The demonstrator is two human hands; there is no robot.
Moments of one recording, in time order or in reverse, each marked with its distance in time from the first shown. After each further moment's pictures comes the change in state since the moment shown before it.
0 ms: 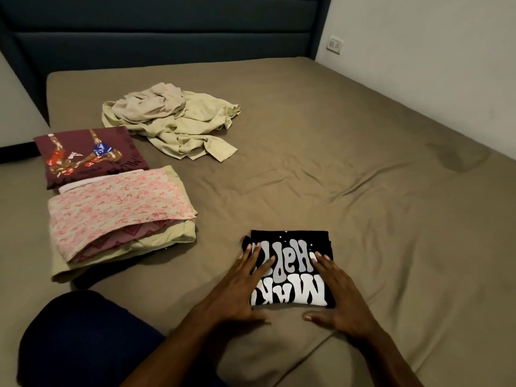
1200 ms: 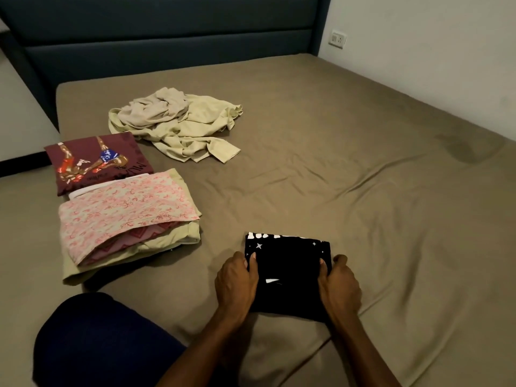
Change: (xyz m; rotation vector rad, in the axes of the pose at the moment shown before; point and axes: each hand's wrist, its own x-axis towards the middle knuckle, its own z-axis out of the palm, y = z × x) left_hand 0.015 0.035 -0.002 -0.154 0.522 -0.740; right_hand 0.042 -0.044 0.025 -0.100 0.216 0.859
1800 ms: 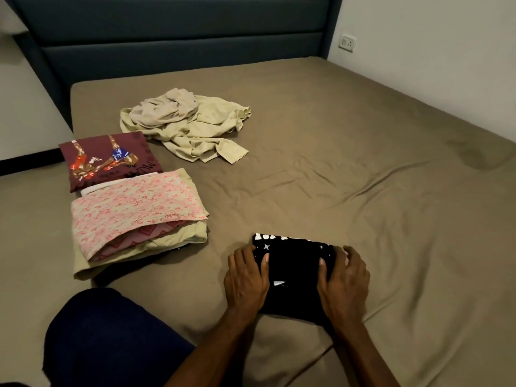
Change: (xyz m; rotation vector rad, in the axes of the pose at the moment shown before) left_hand 0.000 -0.007 0.027 0.133 0.258 0.166; right_hand -0.007 -0.008 0.000 -0.016 0.388 -0.383
